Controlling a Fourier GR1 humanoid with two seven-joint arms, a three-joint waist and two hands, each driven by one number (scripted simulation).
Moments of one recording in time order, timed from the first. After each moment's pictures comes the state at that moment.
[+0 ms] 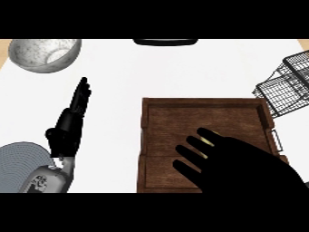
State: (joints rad) left arm -0.17 0.22 -0.27 -1.53 0.03 0.37 0.03; right arm -0.81 -0.67 0.70 -2.14 -0.03 1.04 0.81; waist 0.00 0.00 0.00
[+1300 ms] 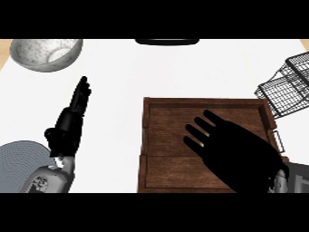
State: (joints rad) left arm -0.16 0.17 -0.21 -1.55 -0.02 0.31 0.04; right arm -0.70 -0.67 0.75 -2.02 0.65 1.04 0.34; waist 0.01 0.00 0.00
